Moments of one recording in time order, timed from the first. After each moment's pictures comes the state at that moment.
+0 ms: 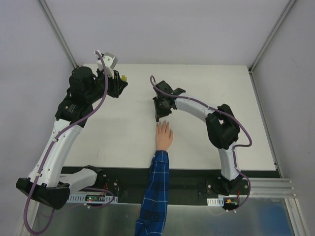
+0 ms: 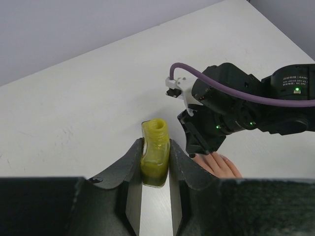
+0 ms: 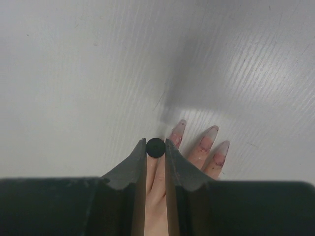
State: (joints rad) left arm -0.31 1.09 1.34 -0.50 0.28 -0.02; right arm 0.73 2.08 1.65 -0.65 -0.05 0.46
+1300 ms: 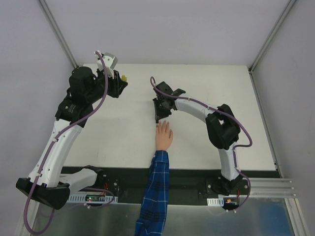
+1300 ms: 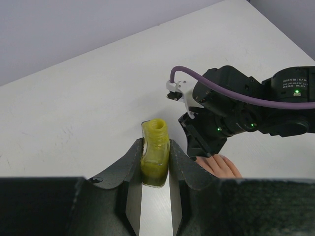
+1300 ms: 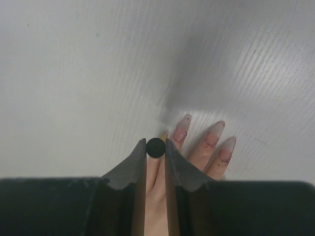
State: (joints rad) left arm -0.31 1.09 1.34 -0.50 0.28 -0.02; right arm 0.73 2.07 1.63 -0.65 -0.07 0.47
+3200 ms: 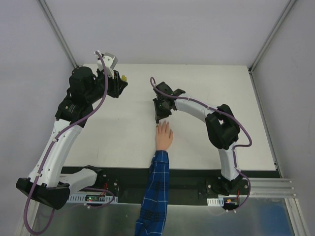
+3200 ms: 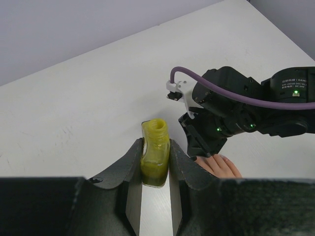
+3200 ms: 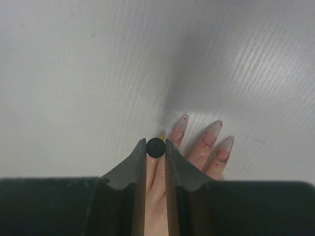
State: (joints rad) left arm -0.31 1.09 1.34 -0.50 0.28 -0.02; right arm 0.73 2.07 1.64 -0.66 -0.06 0.47
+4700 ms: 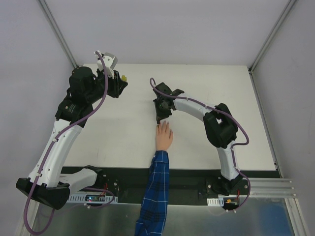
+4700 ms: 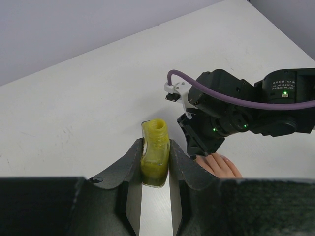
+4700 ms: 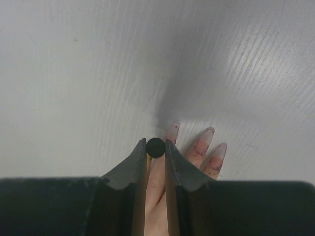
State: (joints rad) left arm -0.31 1.09 1.34 -0.50 0.28 -0.02; right arm 0.73 2.10 1.65 -0.66 -0.04 0.47
